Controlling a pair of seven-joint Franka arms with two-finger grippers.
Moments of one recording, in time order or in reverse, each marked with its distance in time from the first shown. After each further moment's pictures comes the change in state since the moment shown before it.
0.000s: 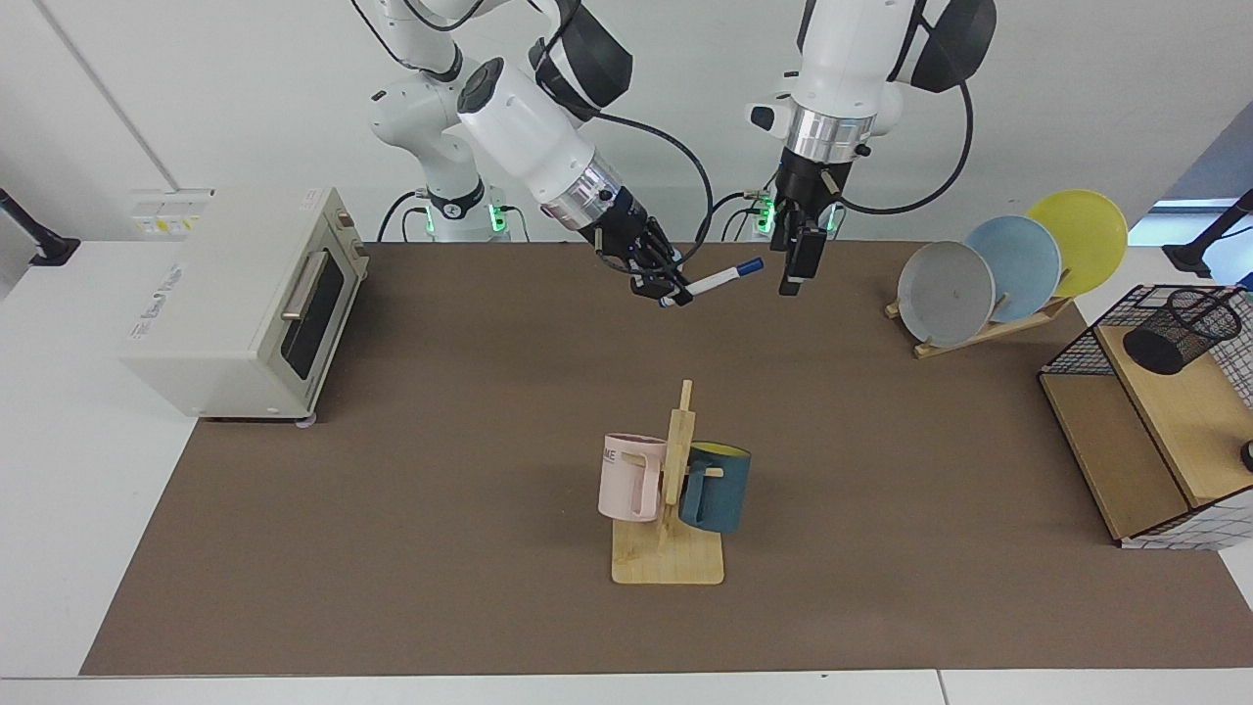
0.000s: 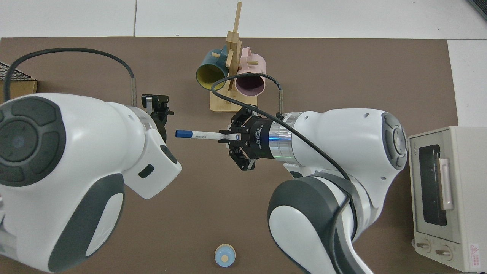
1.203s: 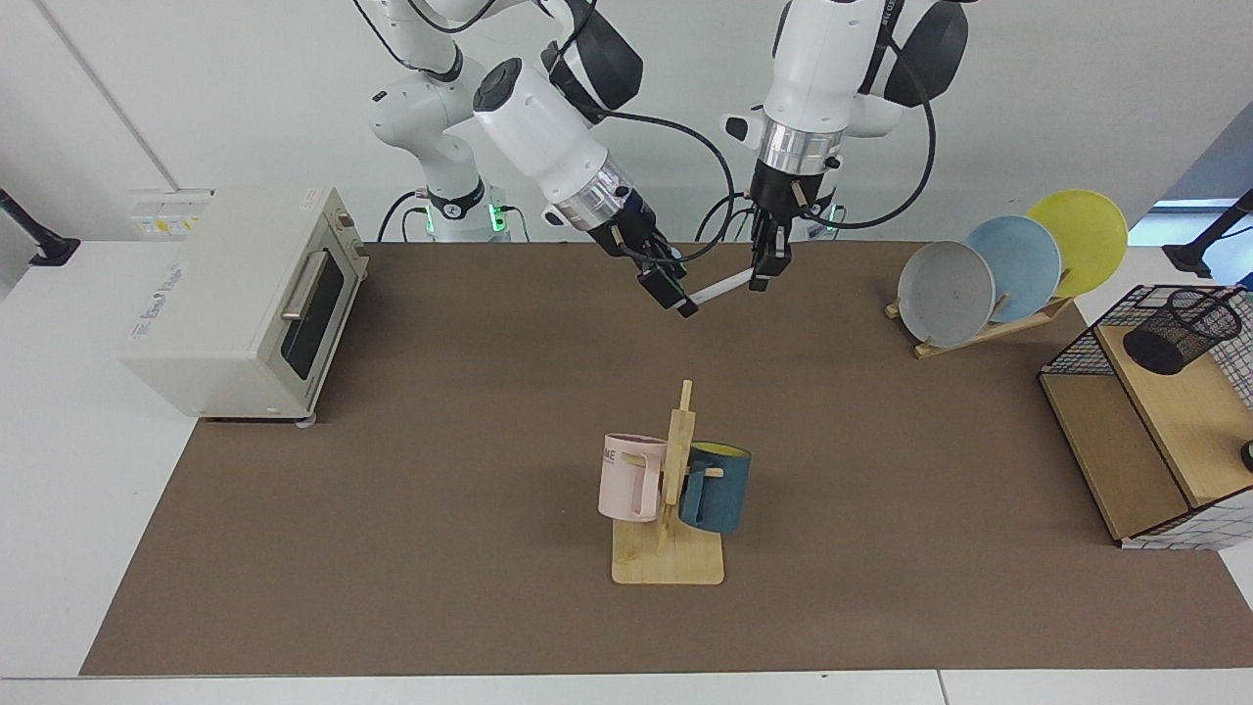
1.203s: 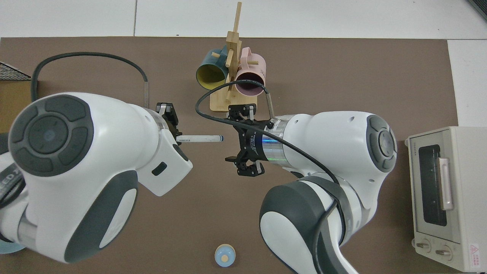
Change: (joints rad) left arm -0.015 0.024 0.001 -0.001 -0.001 -0.011 -0.049; right arm 0.022 0.010 -0.012 0.000 -0.085 -0.008 -0.182
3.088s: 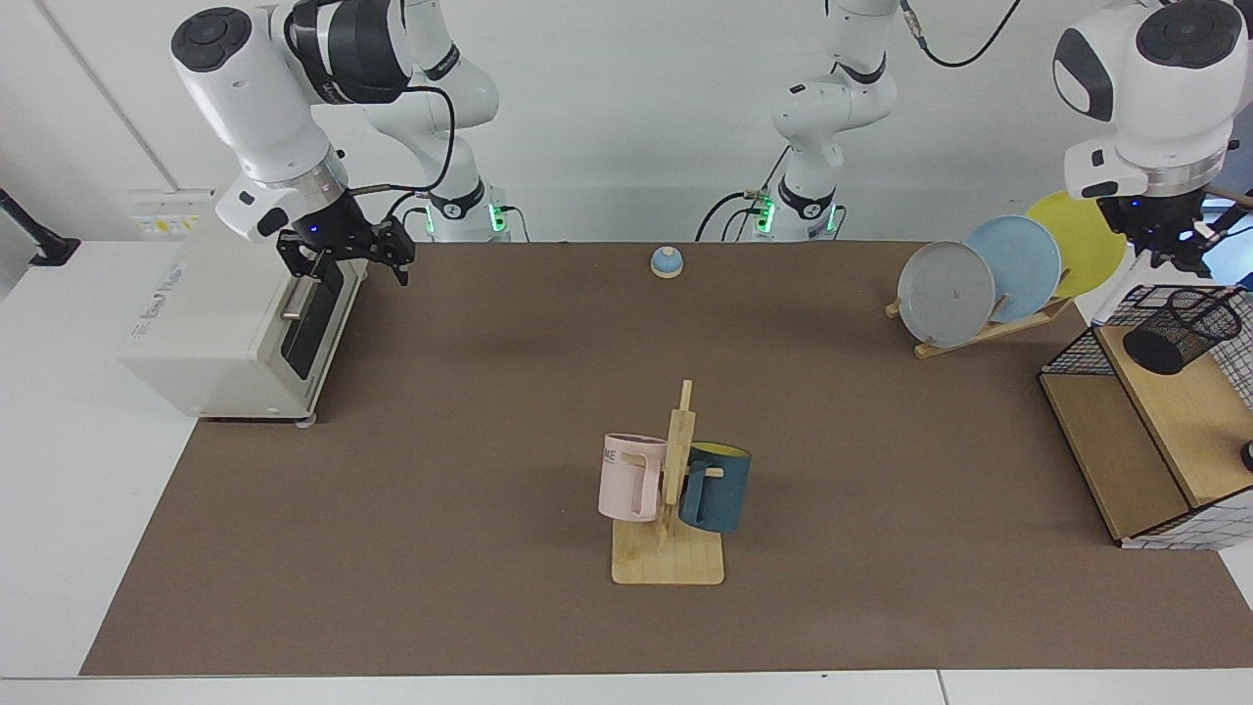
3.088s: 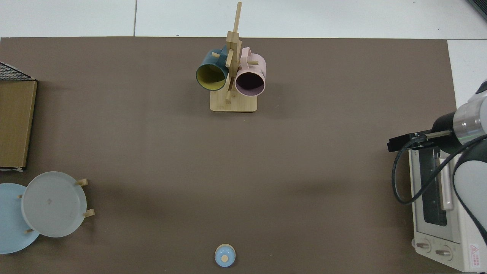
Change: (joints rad) left arm 0.577 0.014 0.040 0.031 0.609 -0.108 0.009; right arm -0.509 -0.169 -0.009 0.008 -0.580 -0.602 -1.656
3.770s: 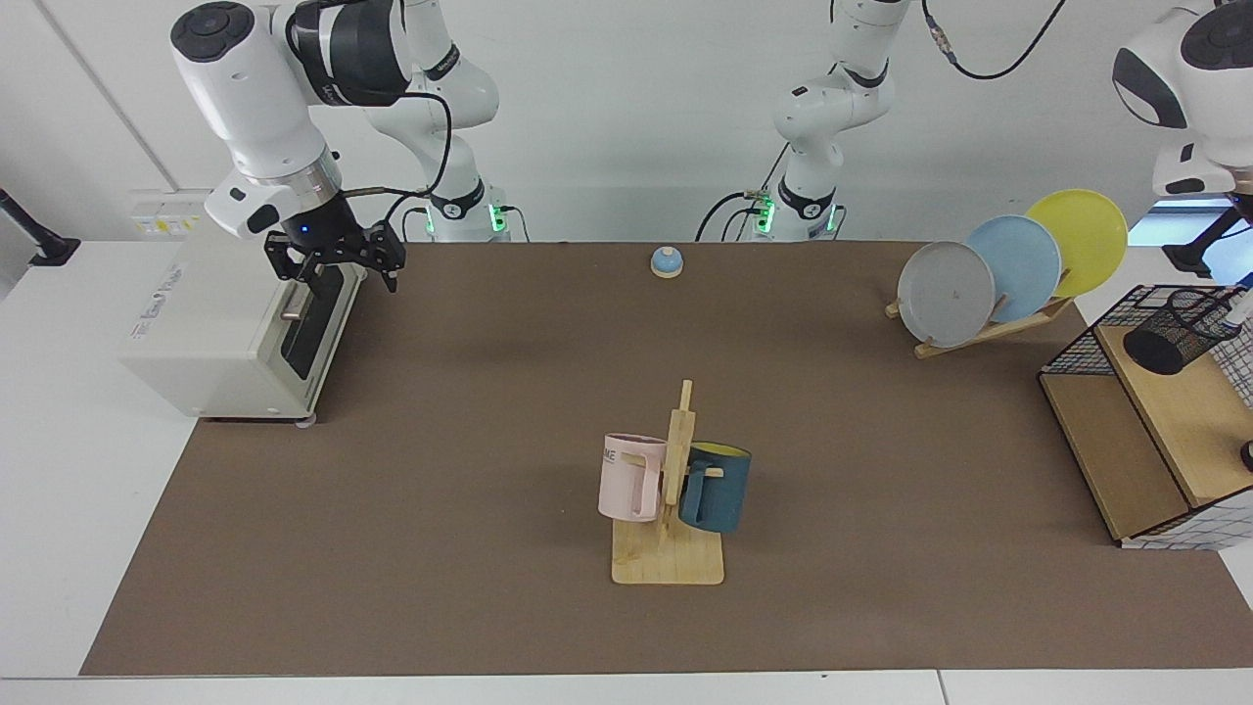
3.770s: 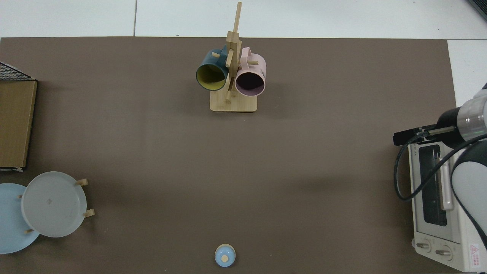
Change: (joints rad) left arm 0.093 0.110 0.003 0.133 0.240 0.226 0.299; right arm 0.000 0.000 -0.001 0.001 -0.054 0.055 0.000
